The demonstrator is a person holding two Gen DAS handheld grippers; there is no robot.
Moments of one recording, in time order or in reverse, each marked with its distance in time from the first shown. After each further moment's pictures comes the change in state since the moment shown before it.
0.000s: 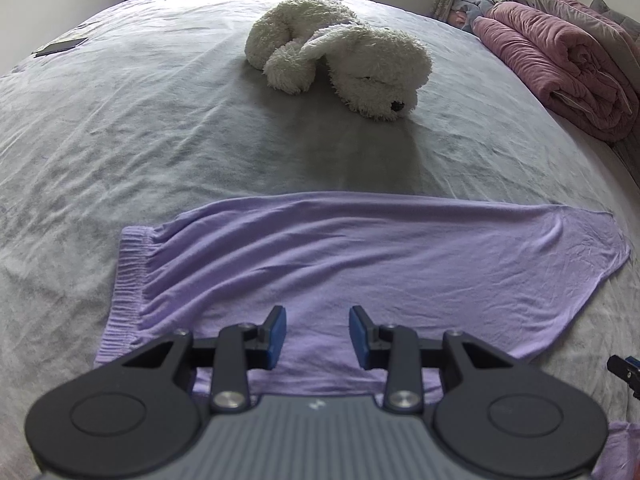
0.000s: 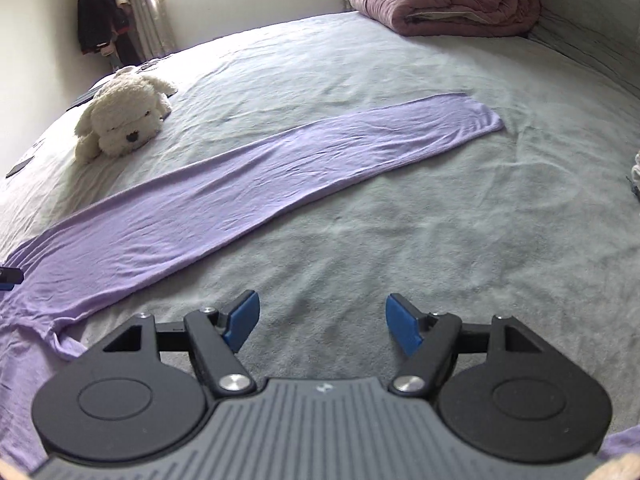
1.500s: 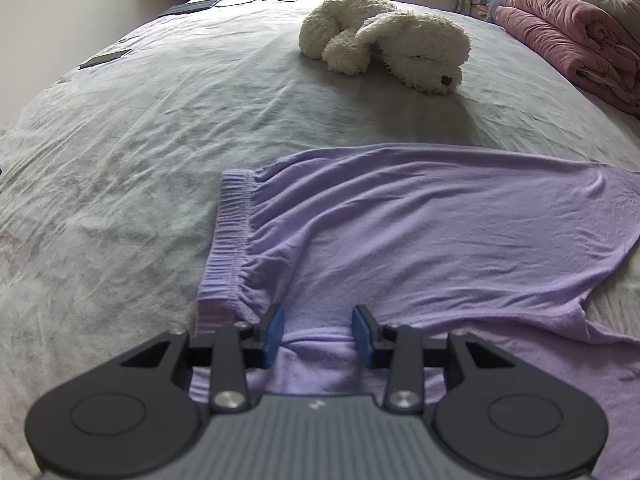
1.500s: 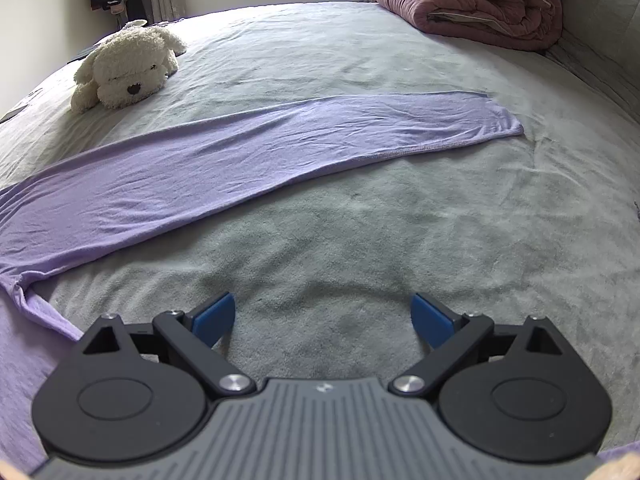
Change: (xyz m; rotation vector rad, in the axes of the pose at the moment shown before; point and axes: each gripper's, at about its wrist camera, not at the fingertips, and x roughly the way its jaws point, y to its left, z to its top) left arm -0.019 0.037 -0.055 0.047 -0.039 0.144; right arm 0.015 0.018 -0.003 -0.112 0.045 -0.063
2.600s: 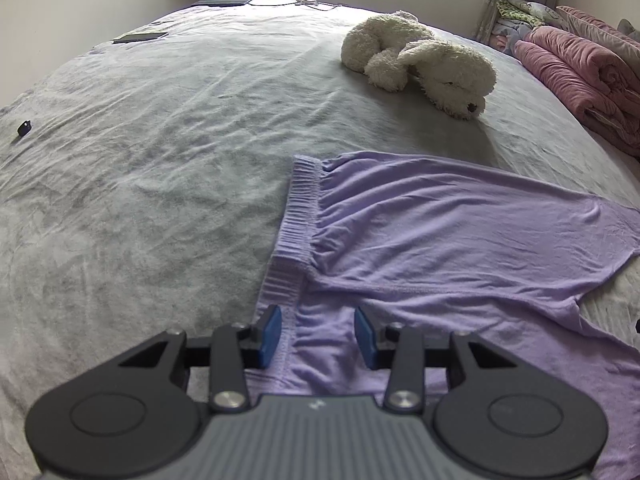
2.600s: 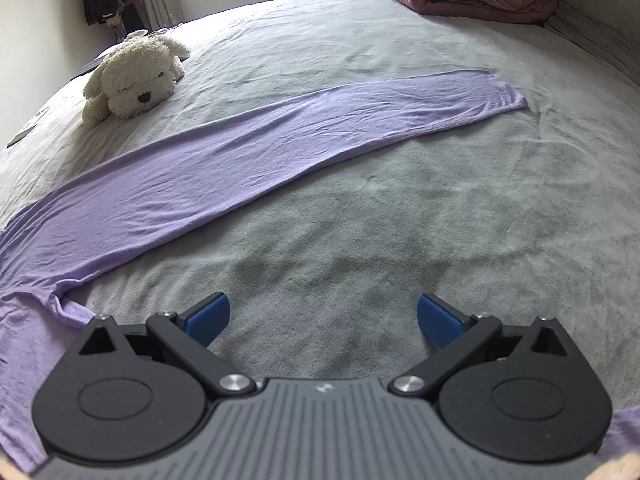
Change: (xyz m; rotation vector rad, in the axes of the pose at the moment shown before) left arm -0.032 0.057 -0.023 -0.141 -0.026 -0.040; right arm -0.015 -0.001 -0.002 0.123 0.034 0.075
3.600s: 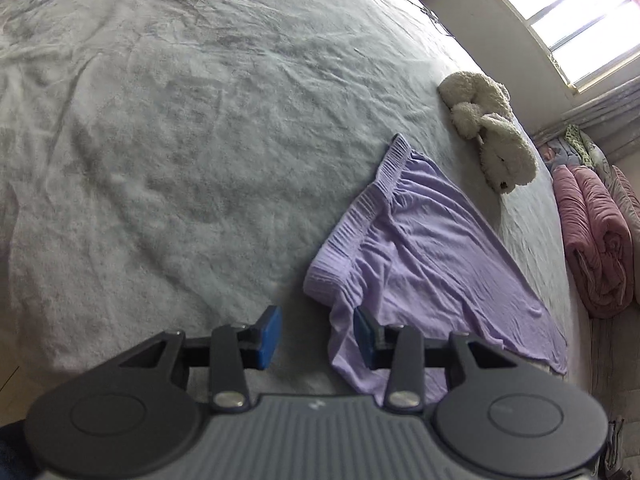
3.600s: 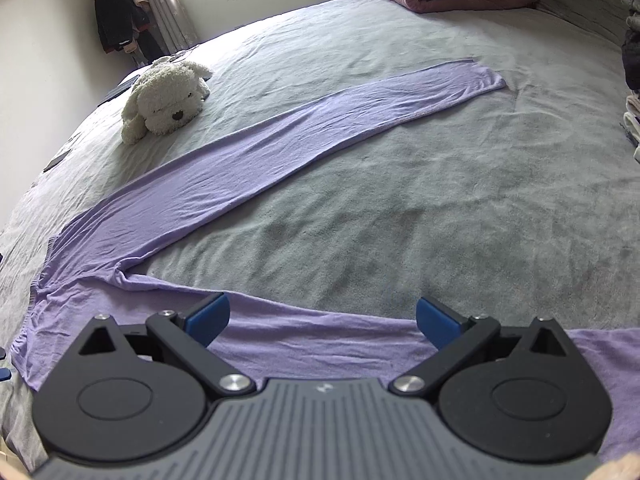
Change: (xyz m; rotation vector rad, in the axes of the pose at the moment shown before) left arm -0.055 0.080 -0.063 -0.588 0.107 -0.153; right arm -0.057 -0.018 -0.026 0.053 -0.009 0.108
